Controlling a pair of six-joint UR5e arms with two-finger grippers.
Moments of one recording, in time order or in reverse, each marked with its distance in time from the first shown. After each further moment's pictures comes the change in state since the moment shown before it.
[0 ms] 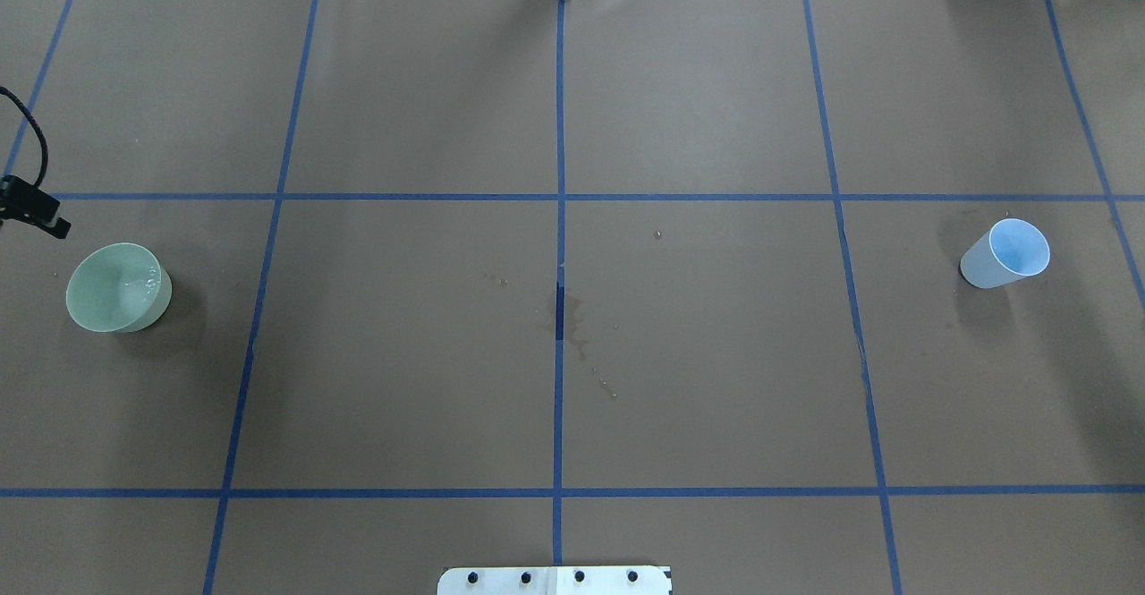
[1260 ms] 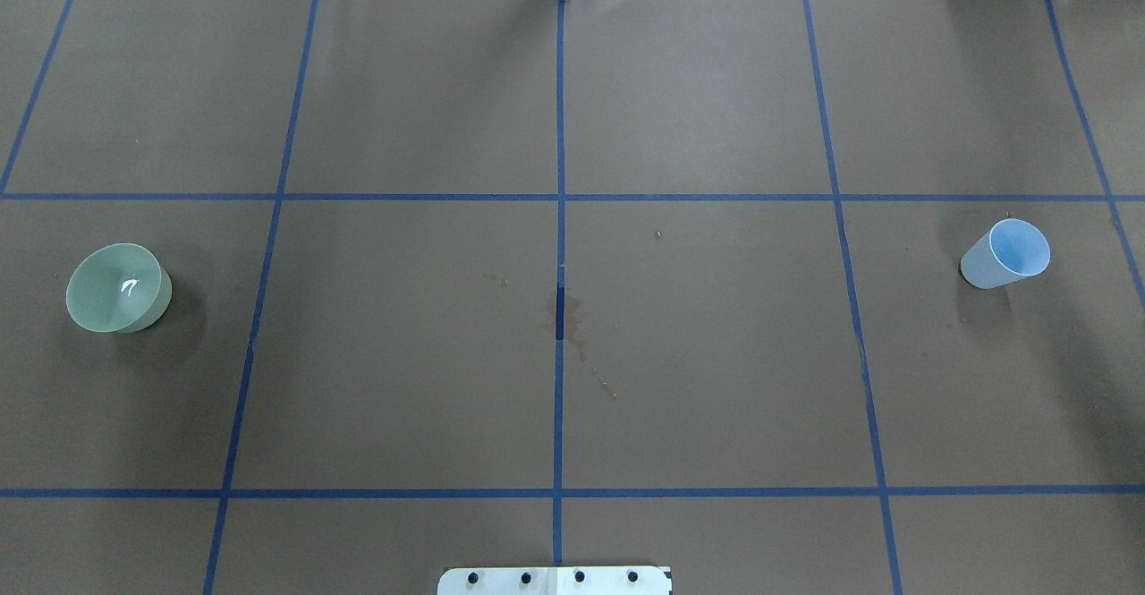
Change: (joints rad) left arm -0.283 -0.018 -0.005 0.304 0.105 0.408; right arm -0.126 0.010 -0.047 0.004 -0.079 0.102
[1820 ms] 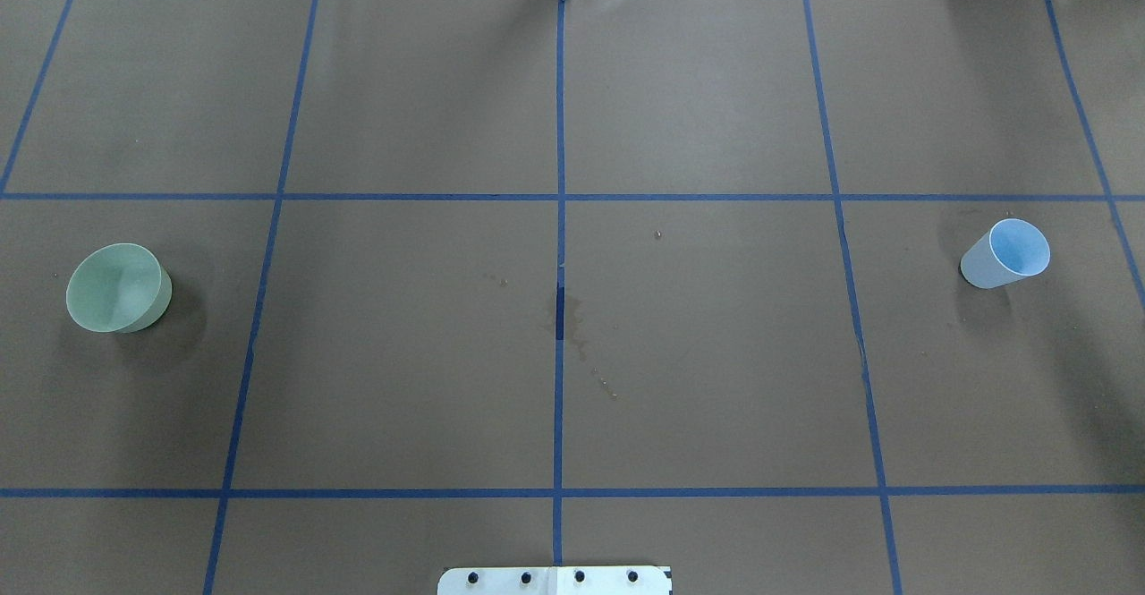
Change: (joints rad) left arm -0.002 0.011 0.001 0.001 -0.085 -0.012; right arm -0.006 0.002 -0.012 0.000 0.004 0.004
